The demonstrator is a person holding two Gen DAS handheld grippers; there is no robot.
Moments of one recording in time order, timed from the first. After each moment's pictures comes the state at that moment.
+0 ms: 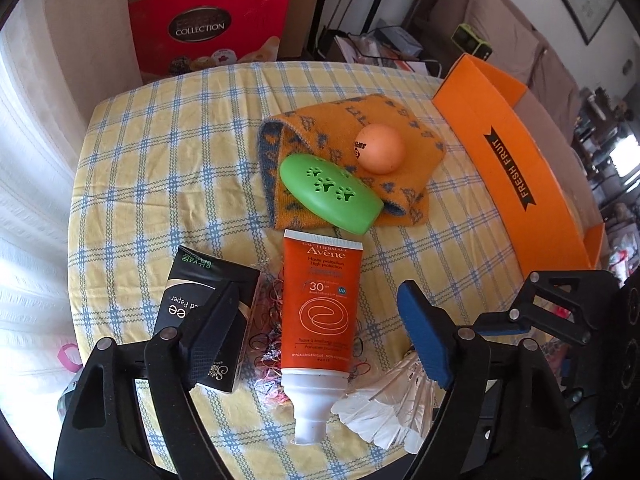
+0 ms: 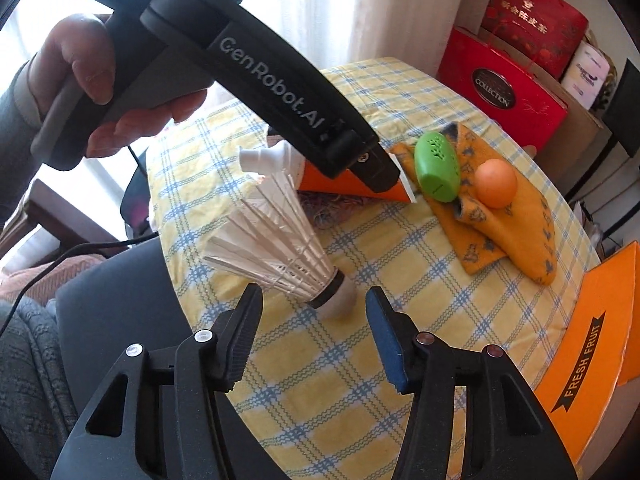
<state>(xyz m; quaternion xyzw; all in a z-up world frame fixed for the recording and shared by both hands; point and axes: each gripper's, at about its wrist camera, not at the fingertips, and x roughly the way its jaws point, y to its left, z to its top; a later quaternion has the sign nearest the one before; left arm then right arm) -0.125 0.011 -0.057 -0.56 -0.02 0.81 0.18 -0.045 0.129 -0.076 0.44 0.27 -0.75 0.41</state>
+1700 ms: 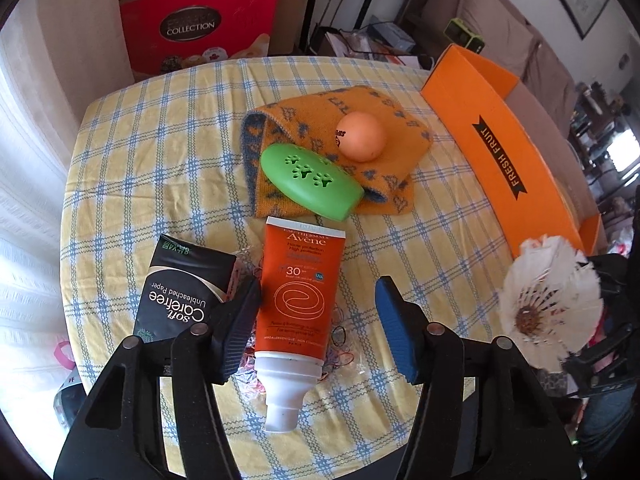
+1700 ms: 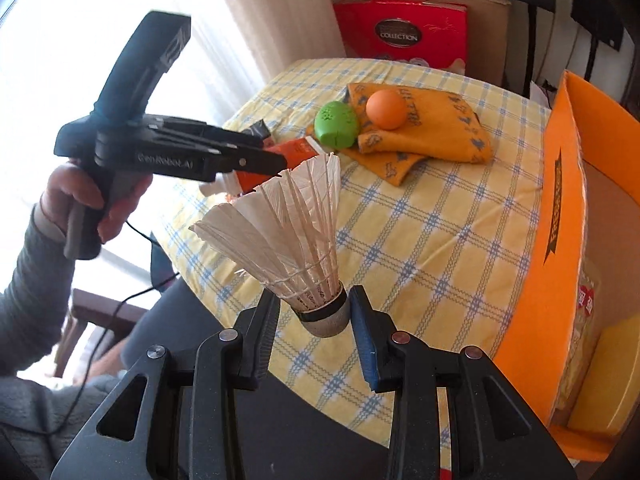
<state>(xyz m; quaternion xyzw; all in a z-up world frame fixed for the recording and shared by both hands) -0.116 0.024 -0.059 -0.56 -0.01 0.81 0.18 -0.054 0.224 -0.046 0.51 0.04 -0.79 0.34</state>
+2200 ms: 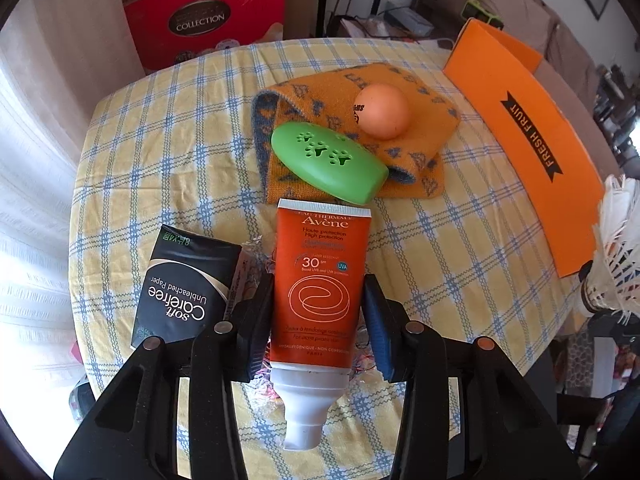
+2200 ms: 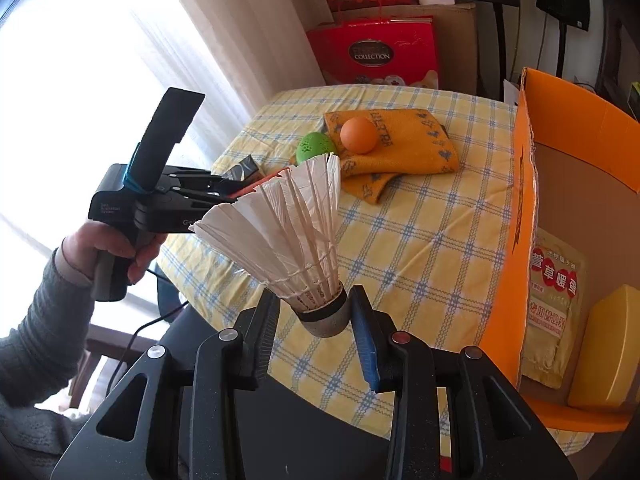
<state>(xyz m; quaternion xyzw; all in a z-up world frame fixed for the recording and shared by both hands) -0.113 0.033 -0.077 -0.56 0.03 0.81 0.14 -0.047 0.239 -0.024 0.49 -0.01 -0.81 0.31</state>
